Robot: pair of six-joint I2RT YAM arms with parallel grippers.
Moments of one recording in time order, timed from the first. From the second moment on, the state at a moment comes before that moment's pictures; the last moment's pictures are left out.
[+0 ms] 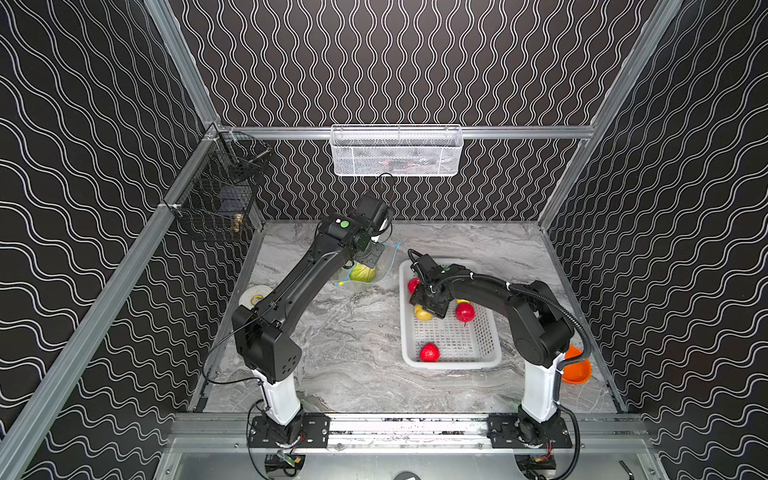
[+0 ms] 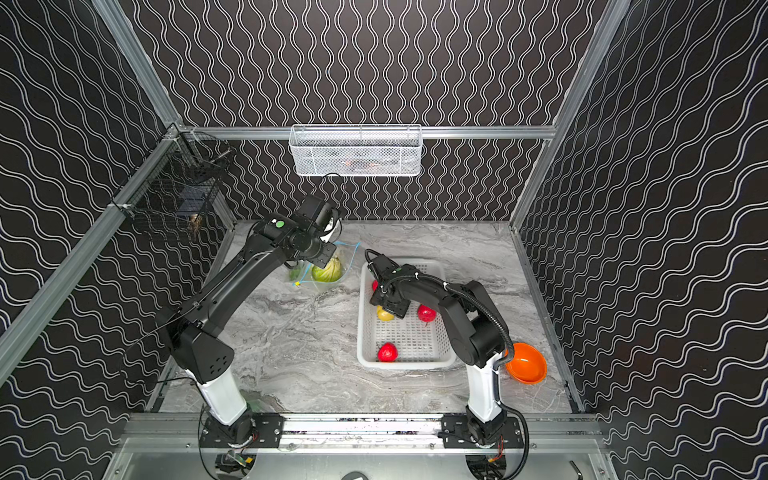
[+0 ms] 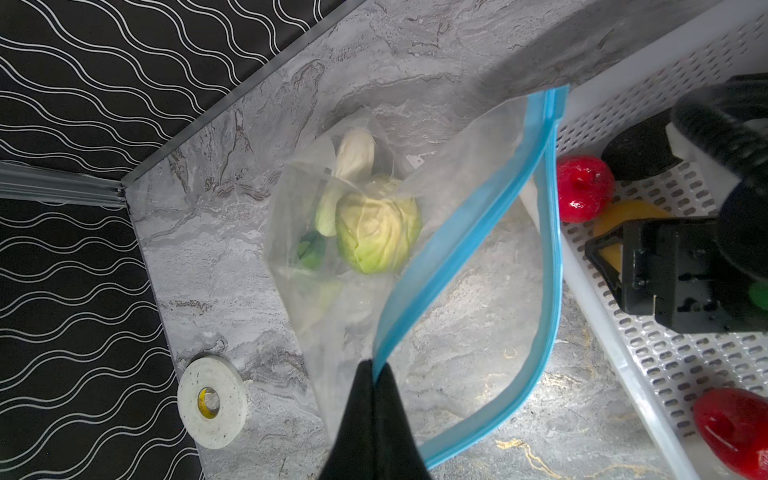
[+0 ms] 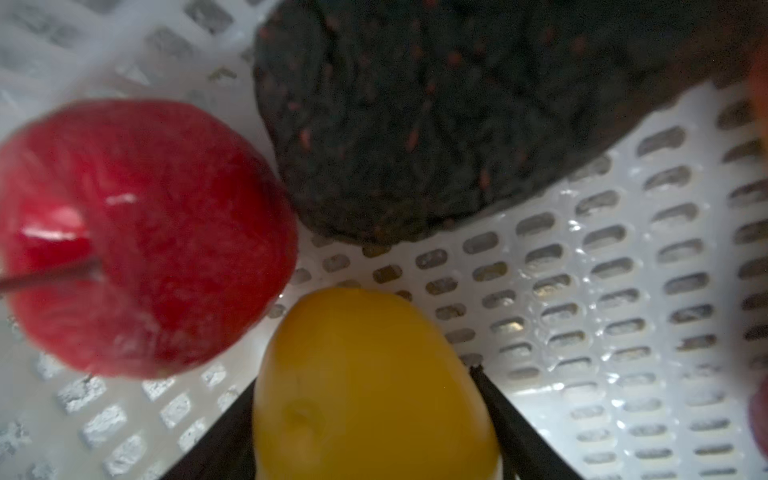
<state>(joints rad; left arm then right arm) -0.56 1.79 1.93 -1.18 -0.31 0.04 0.64 1.98 1.37 -0.68 0.04 1.03</state>
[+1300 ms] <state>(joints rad) -0.56 1.80 1.94 -1.18 -0.31 0.04 0.63 1.70 1.26 -0.55 0.01 1.01</state>
